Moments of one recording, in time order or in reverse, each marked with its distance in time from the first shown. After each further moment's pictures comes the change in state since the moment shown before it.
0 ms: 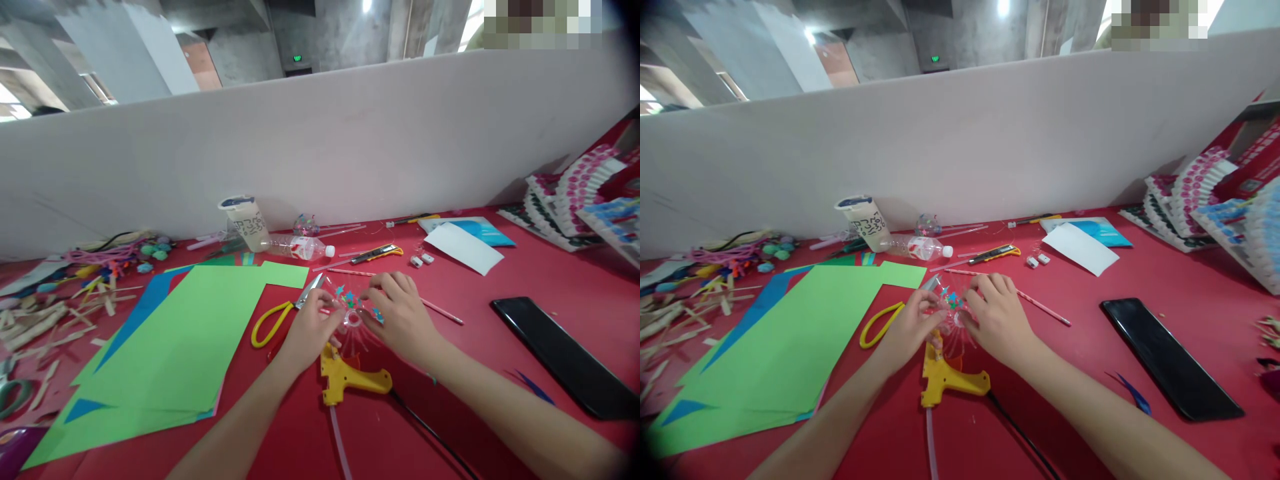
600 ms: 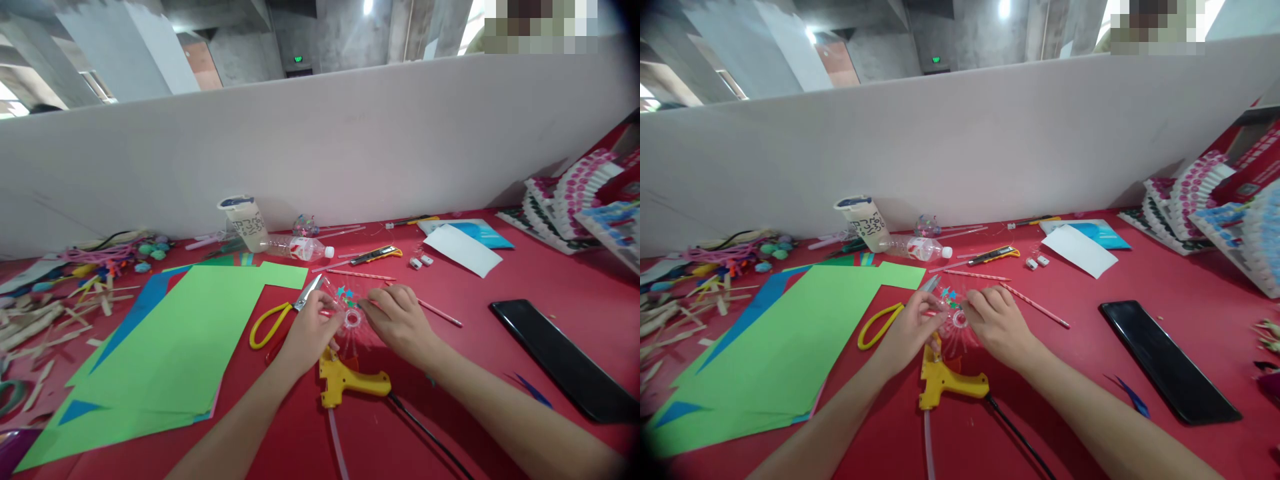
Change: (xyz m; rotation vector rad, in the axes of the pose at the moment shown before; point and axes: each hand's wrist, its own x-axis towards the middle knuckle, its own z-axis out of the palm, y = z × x) left_hand 0.001 -0.008 -0.001 0.055 0.007 0.028; right_hand -0.013 0.010 0.009 -0.206 0.084 -0.249
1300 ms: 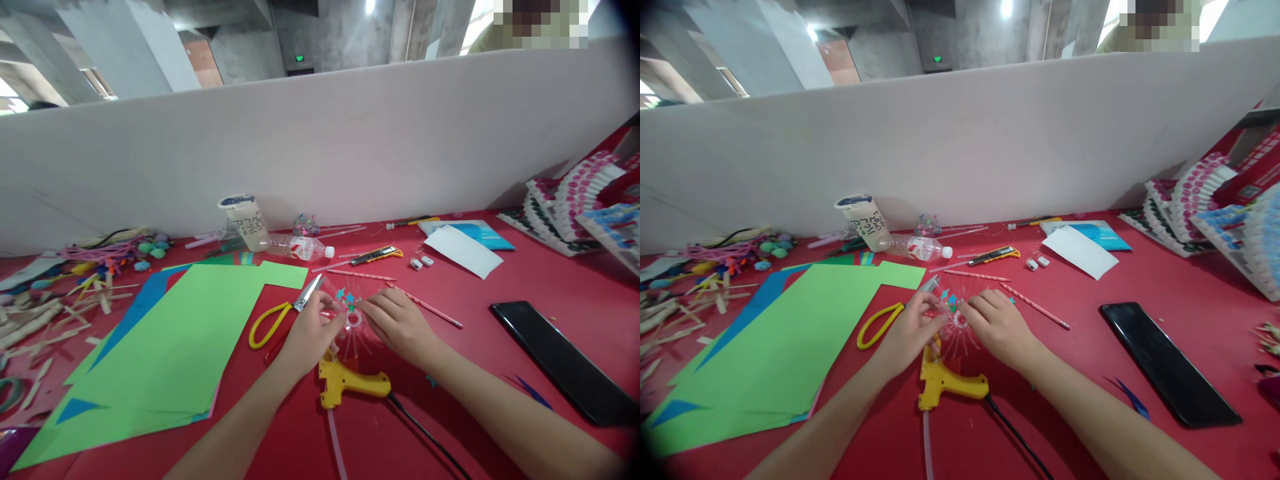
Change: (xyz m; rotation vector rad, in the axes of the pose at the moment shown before) left_hand 0.000 -0.002 0.000 0.038 0.013 -0.005; right_hand -0.006 0.007 0.014 0.233 -0.003 -0.052
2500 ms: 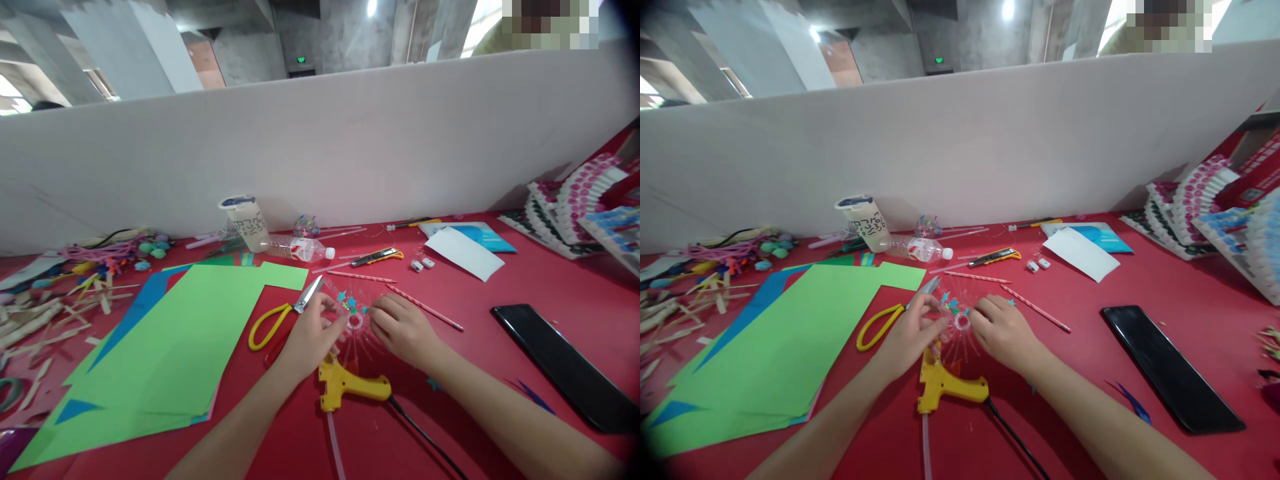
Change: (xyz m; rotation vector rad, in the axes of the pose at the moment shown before) left_hand -0.001 0.001 0.000 0.036 -0.001 -0.011; right_hand -0.004 -0.001 0.001 0.006 0.017 0.055
